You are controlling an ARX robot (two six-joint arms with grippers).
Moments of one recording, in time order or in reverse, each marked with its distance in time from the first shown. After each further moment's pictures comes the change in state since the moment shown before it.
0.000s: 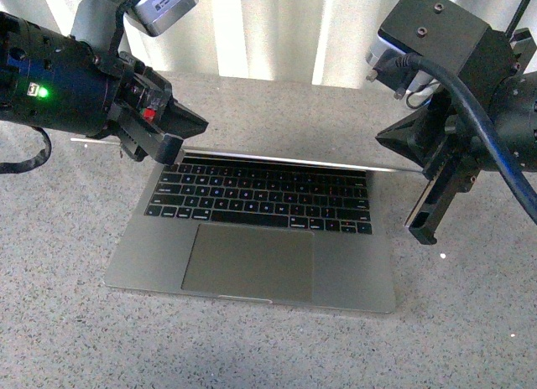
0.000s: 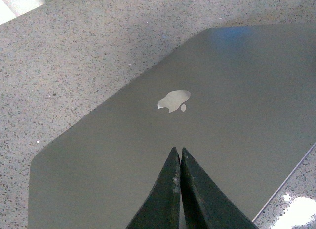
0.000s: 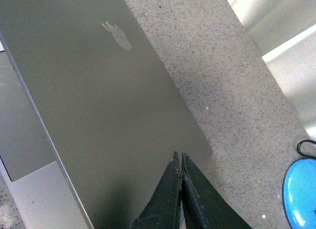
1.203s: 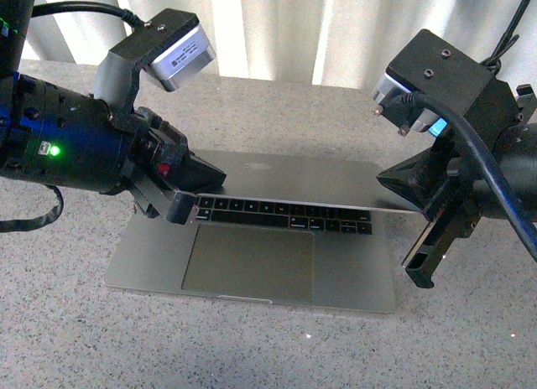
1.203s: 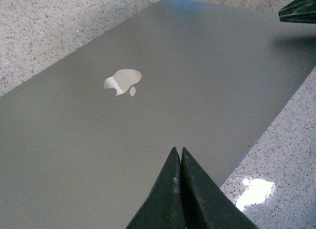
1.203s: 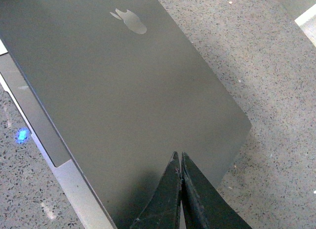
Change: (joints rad) left arm -0.046 0.010 -0.084 0.009 0.064 -0.077; right arm 0.011 -0.003 -0.082 0.027 0.000 0.130
